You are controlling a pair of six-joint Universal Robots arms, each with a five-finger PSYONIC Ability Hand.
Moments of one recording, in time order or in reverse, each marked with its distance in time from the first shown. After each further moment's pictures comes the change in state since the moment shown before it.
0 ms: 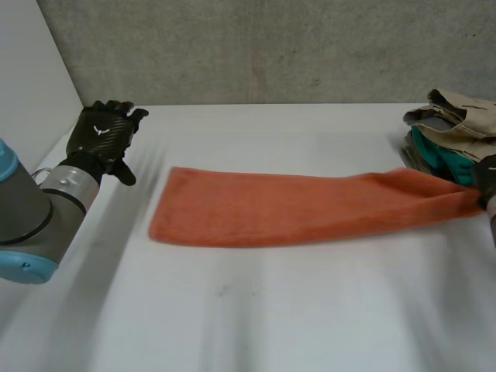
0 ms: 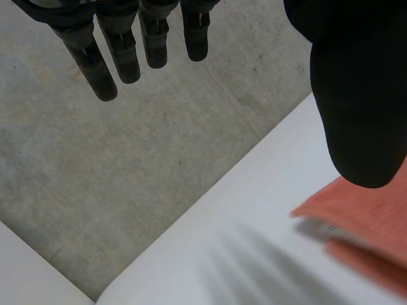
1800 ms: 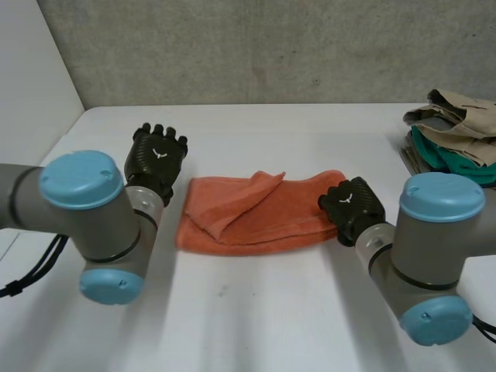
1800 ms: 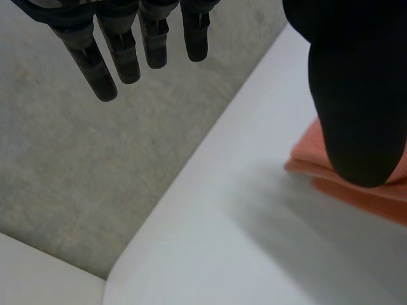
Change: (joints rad) left arm -0.320 -0.144 0.145 -0.088 -0.395 0.227; right arm 0.495 0.054 -0.006 0.089 -0.089 0.311; left_hand 0.000 0.000 0.000 0.000 0.000; right_hand -0.280 -0.048 -0.023 -0.001 0.000
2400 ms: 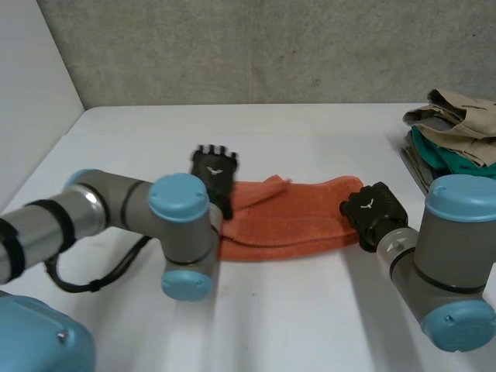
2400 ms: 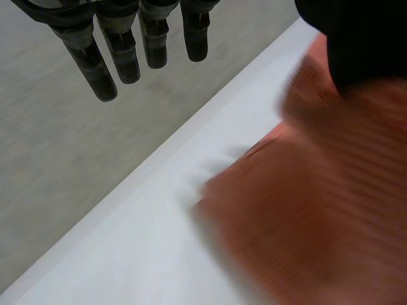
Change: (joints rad) left arm -0.155 -0.408 0.421 -0.055 -0.118 -0.204; right arm -0.078 -0.040 0.073 0.003 -0.002 -0.078; left_hand 0.000 0.000 0.000 0.000 0.000; right_hand 0.000 0.000 0.026 0.001 0.014
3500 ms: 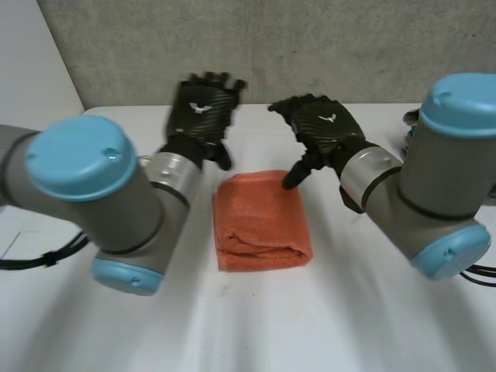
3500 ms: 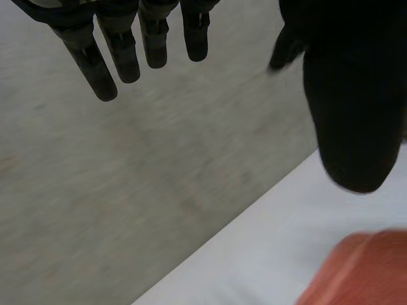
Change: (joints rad) left arm 0.000 0.457 -0.253 0.011 0.219 -0.163; right arm 0.122 -0.020 -0.426 0.194 -0.180 0.655; left_hand 0.000 -0.001 -0.004 0.000 0.000; right_hand -0.616 -0.922 -0.976 -0.982 -0.955
